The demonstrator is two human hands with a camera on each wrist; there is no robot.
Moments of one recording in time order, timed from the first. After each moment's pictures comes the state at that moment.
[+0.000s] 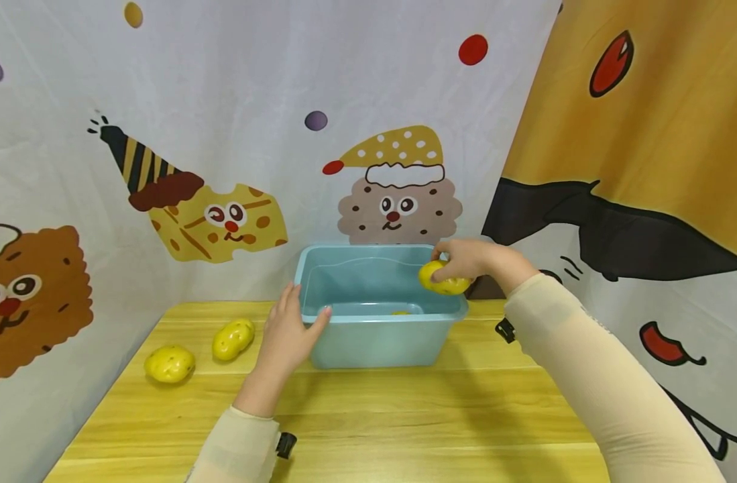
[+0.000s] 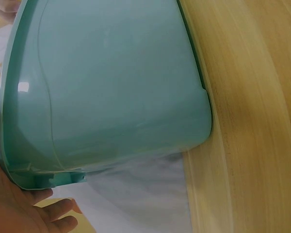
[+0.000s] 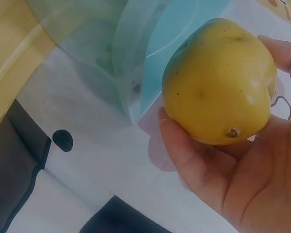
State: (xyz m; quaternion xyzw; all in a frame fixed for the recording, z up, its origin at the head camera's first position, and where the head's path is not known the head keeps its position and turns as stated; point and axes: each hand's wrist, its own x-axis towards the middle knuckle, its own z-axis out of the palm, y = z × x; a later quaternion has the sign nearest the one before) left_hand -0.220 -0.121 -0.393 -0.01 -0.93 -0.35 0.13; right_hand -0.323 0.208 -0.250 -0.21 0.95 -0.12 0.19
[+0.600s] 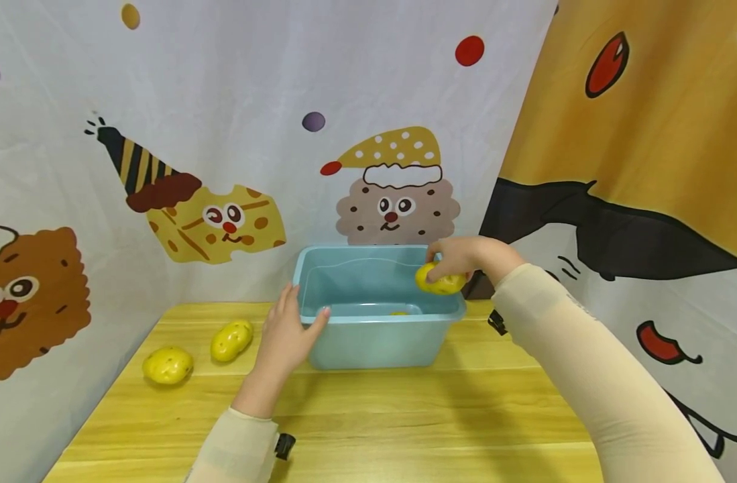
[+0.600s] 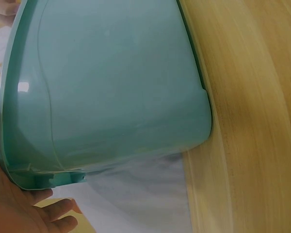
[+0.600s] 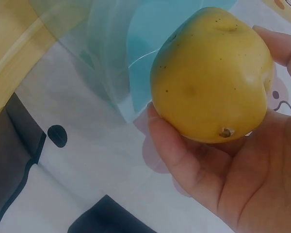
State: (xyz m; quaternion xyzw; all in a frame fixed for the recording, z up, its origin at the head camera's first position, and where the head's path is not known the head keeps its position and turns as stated) left_hand -0.221 -0.121 -0.395 -0.01 -0.93 -0.35 0.13; right_hand -0.325 0.198 -0.241 -0.19 0.95 -0.10 0.23
